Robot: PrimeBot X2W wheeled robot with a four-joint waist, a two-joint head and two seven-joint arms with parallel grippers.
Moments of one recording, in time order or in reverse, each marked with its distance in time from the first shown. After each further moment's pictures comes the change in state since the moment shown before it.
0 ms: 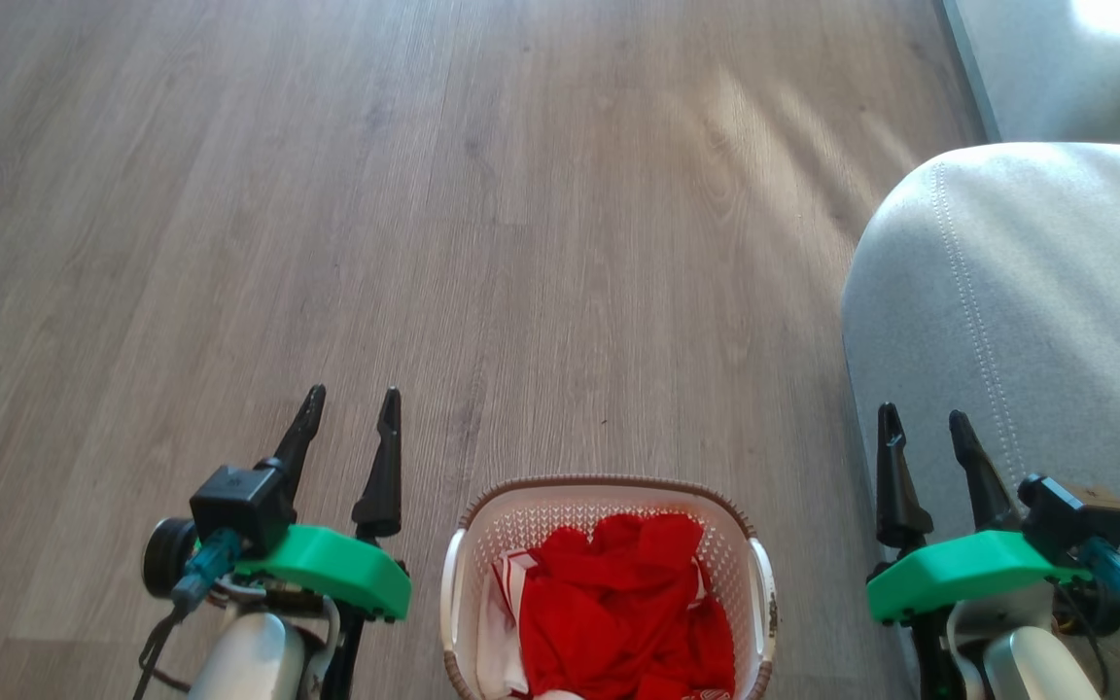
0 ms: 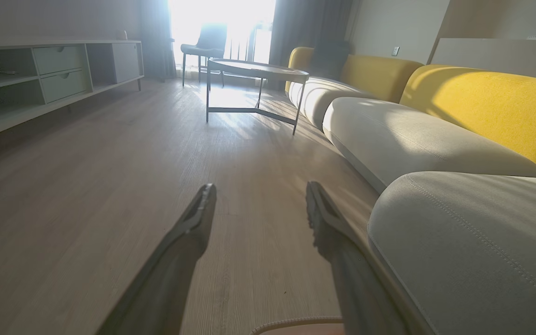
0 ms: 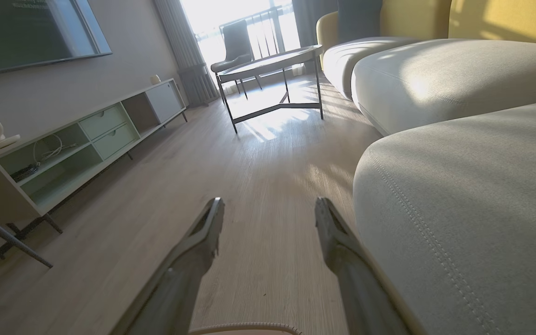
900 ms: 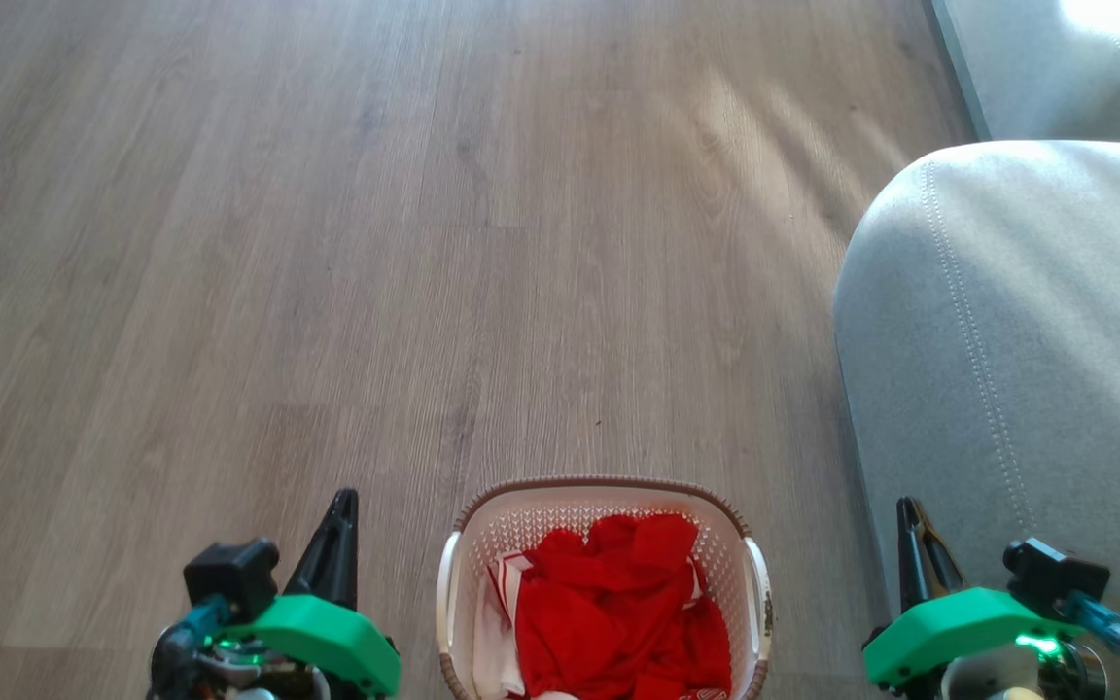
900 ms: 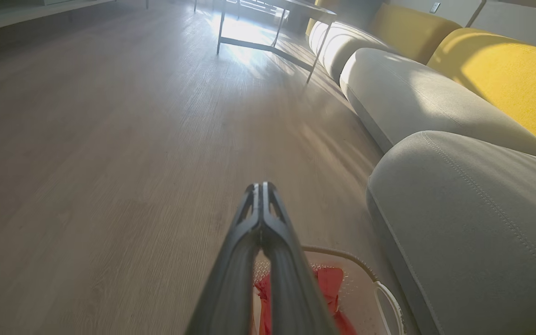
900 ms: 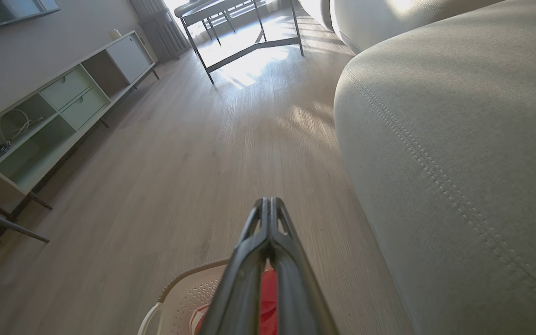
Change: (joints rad) left arm 0.094 0.003 0.007 0.103 -0.104 -0.001 0.020; right arm 0.061 0.005 0.008 0.117 0.086 0.000 0.024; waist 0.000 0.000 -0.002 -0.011
